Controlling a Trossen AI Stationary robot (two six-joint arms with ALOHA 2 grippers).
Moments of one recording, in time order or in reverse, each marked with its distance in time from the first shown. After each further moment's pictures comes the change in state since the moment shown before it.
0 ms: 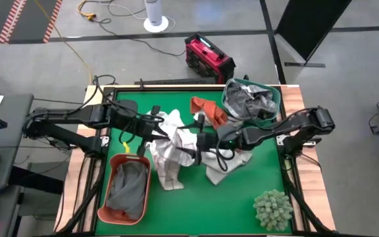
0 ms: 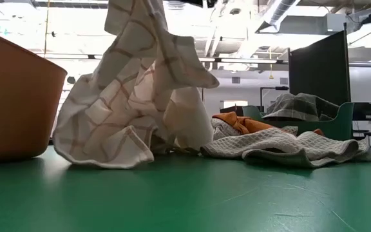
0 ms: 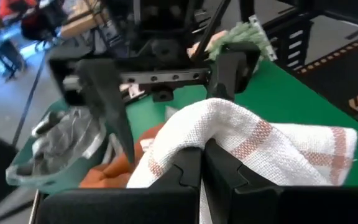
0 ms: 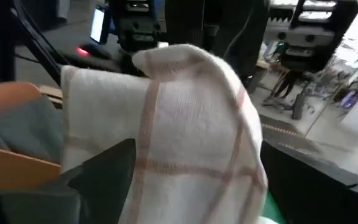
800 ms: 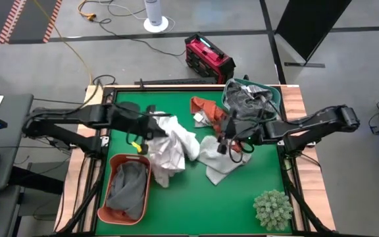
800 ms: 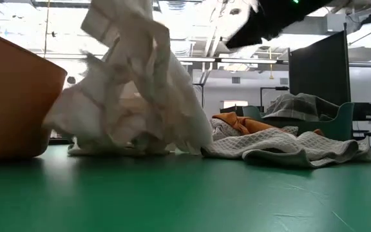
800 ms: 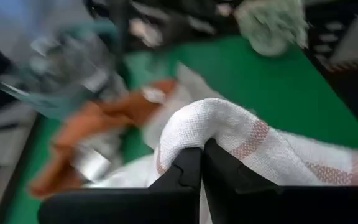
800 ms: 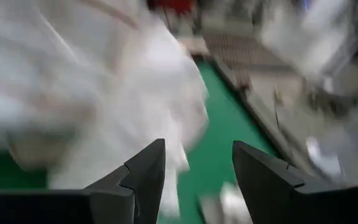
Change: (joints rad) left arm -0.010 -0.014 0.000 -0.123 -0.168 -0.253; right arm -0.024 -0.357 -0.307 -0.354 0.229 0.249
